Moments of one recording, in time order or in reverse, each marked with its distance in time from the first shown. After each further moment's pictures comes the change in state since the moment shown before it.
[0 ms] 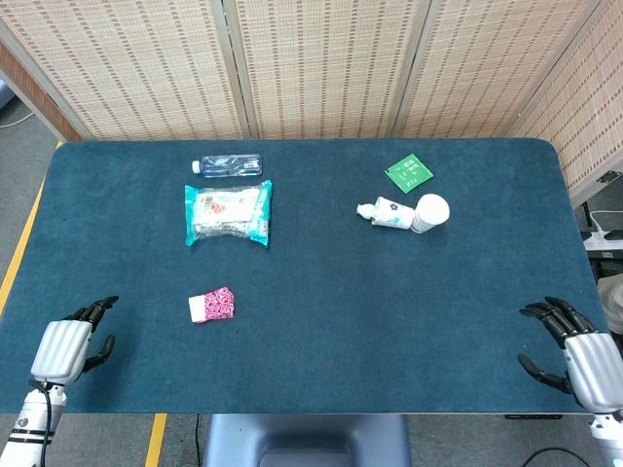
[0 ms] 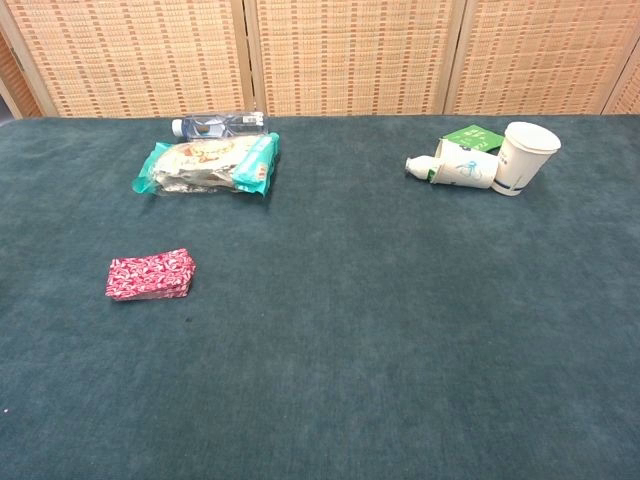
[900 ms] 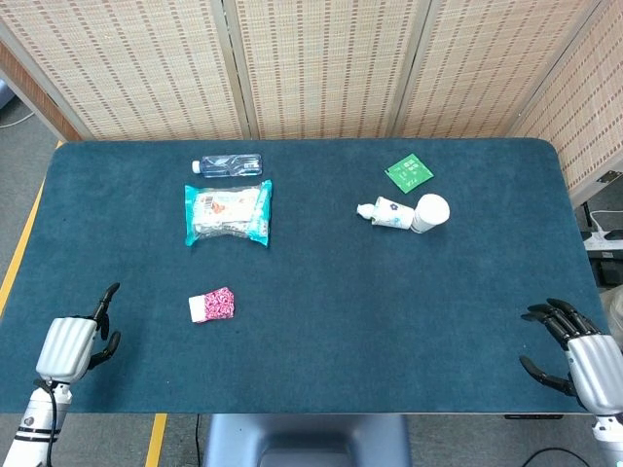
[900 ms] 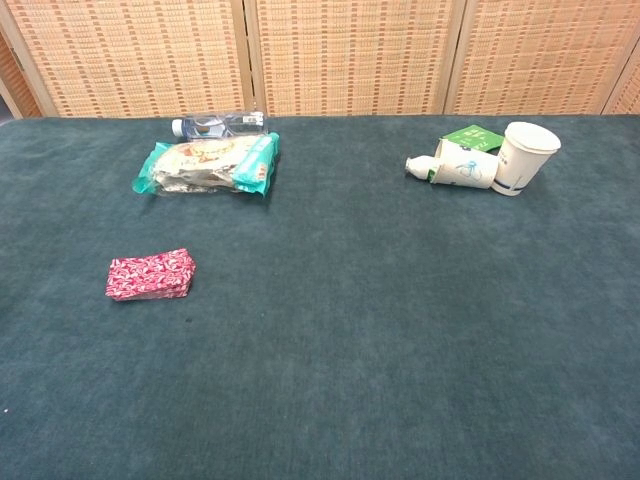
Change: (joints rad) left arm -0.011 -0.038 -0.013 0.039 0.042 0.032 0.002; right arm -0.006 0.008 0.002 -0.006 -0.005 -0.033 0.001
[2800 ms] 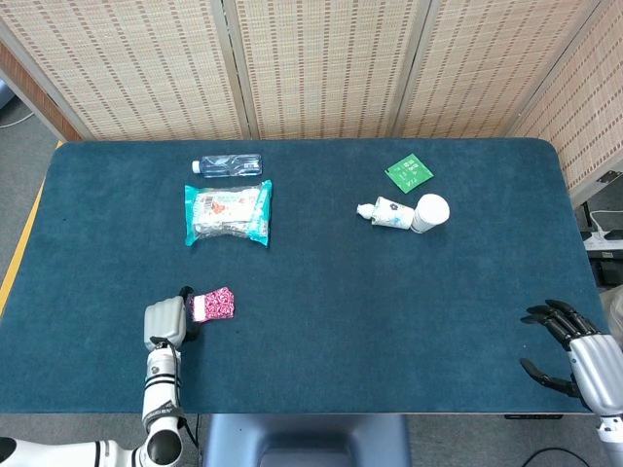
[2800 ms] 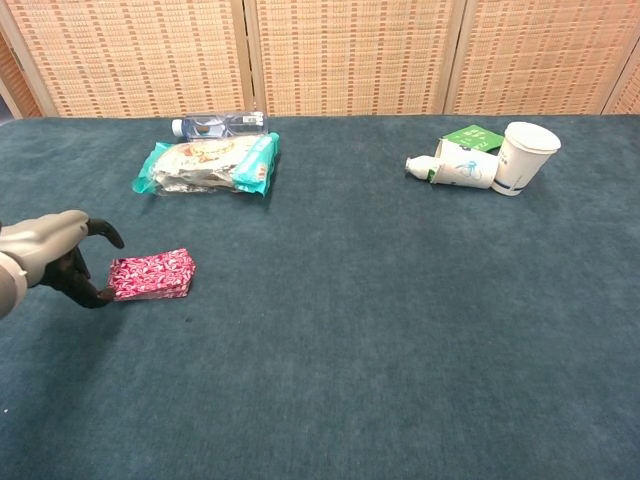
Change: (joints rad) left arm -0.378 -0.450 -0.229 -0.227 -0.978 0.080 0.709; right arm 0.006 0.033 -0.011 0.002 -0.018 -0.012 0.072
